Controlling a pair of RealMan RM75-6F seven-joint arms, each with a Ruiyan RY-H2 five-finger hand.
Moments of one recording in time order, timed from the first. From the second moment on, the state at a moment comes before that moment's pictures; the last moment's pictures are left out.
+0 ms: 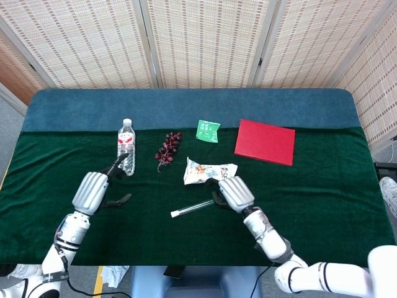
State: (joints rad) left arm -0.48 -1.29 -0.16 -1.80 1.37 1.28 0.04; right arm 0.67 -1.59 0.16 -1.63 -1.19 1.07 -0.19
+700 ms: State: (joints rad) left arm -0.24 -1.18 -0.09 -1.81 1.27 1.53 0.24; right arm 0.32 -1.12 0.04 -1.76 -1.39 1.40 -0.03
